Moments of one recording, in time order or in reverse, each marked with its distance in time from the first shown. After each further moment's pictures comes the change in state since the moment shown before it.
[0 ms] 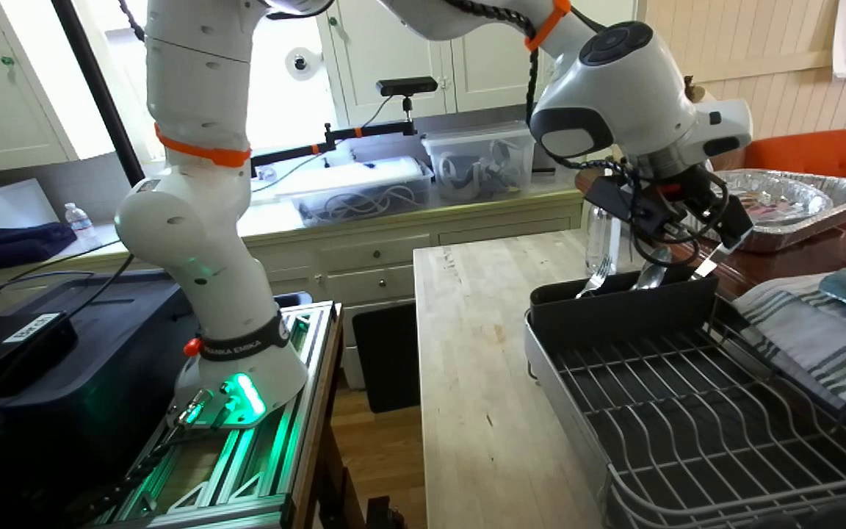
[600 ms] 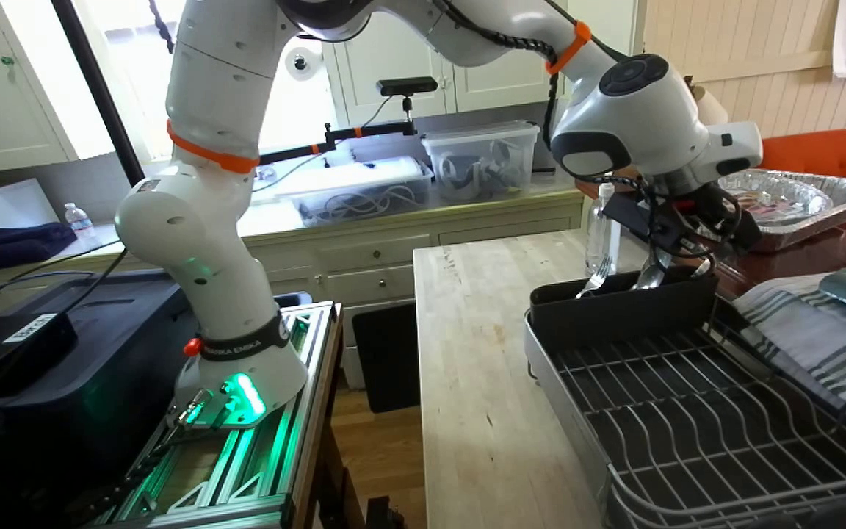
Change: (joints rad) arm -0.001 0.149 0.037 0.143 0.021 0.043 0.001
